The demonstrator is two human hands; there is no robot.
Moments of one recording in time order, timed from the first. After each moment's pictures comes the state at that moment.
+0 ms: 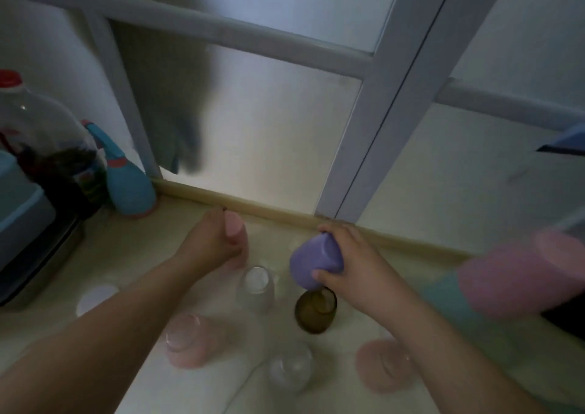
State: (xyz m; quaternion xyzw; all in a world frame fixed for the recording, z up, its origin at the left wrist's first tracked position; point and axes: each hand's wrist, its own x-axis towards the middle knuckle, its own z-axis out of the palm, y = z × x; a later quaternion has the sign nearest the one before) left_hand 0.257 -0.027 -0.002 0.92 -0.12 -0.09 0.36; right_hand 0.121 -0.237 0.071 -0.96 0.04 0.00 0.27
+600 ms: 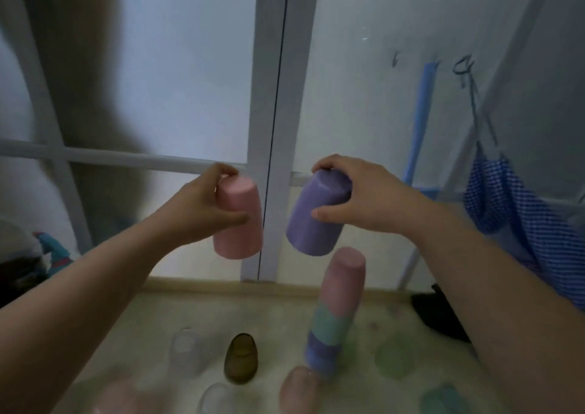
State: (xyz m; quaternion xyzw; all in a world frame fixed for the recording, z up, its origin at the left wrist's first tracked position) left_hand 0.128 -0.106 0.266 0.84 -0.32 0.02 0.43; right_hand -0.007 -0.307 0.327 -0.97 0.02 -0.15 0.20
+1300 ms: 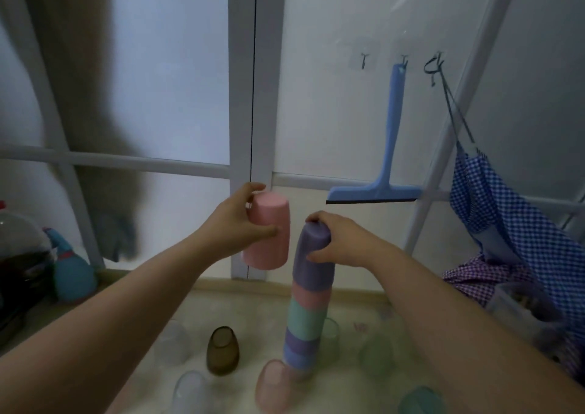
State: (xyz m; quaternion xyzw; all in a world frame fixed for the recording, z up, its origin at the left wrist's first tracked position) left_hand 0.066 -0.192 0.244 0.82 -0.31 -0.01 0.48; right_hand -0.005 -0.388 0.238 -0.97 0.05 -0.05 0.24
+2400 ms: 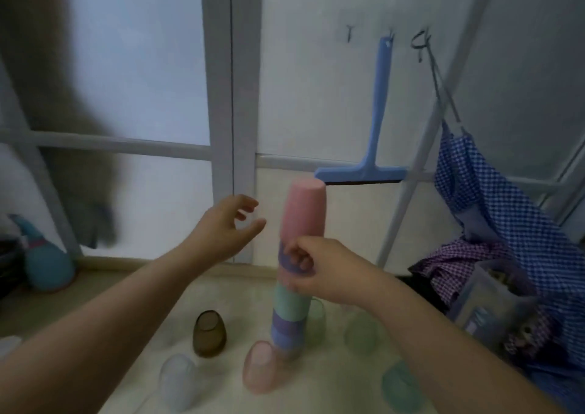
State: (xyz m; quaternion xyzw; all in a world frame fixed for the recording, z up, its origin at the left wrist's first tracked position) left_hand 0.069 -0.202 0.200 0.84 -0.34 0.06 0.43; right_hand -0.059 -0.355 0.211 -0.96 0.02 -0.04 0.26
